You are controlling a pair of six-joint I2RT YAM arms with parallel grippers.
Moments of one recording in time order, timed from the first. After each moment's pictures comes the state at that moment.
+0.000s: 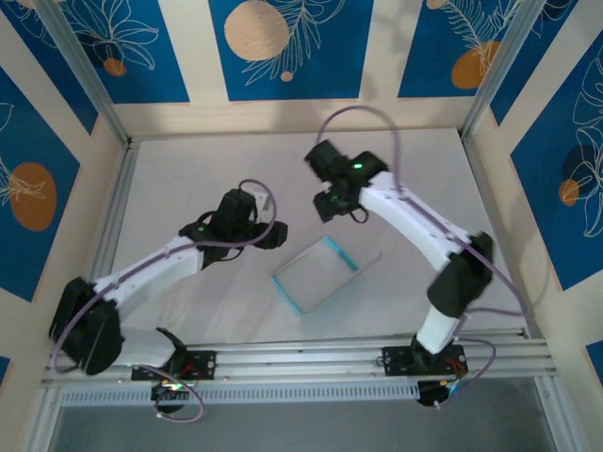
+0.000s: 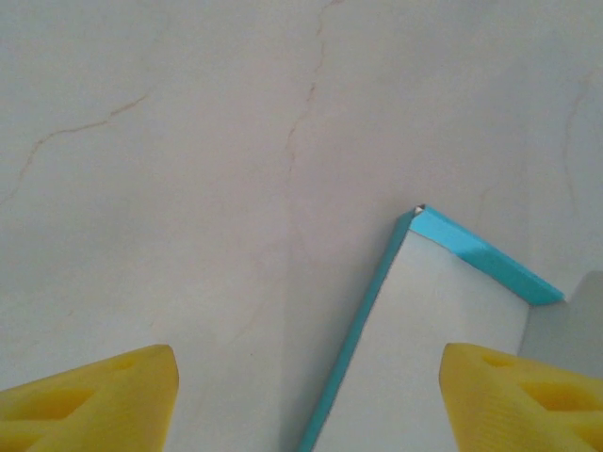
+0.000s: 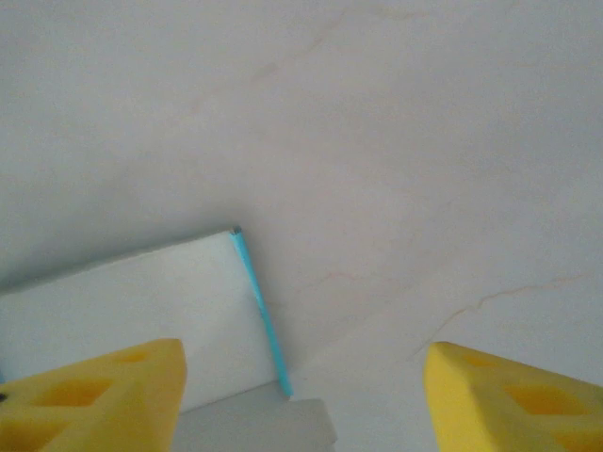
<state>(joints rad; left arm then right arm) -0.63 1.38 0.94 -0.33 0.08 -0.36 0.65 1.64 1.71 -1.24 0.26 0.25</state>
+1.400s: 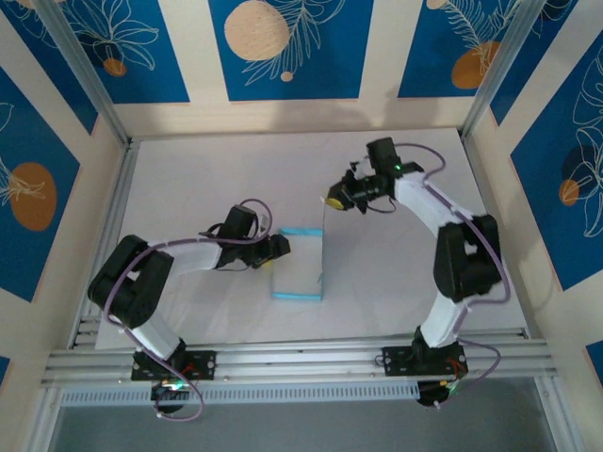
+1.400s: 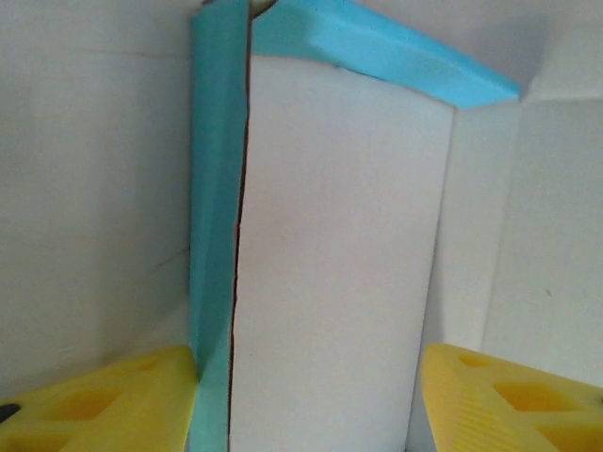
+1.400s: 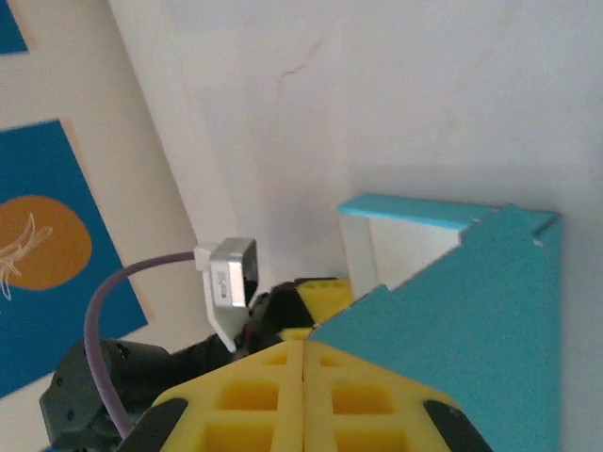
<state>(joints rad) -0.53 1.65 0.74 0.01 0.49 -0.84 0.28 1.81 1.42 -0.63 -0.78 0.81</state>
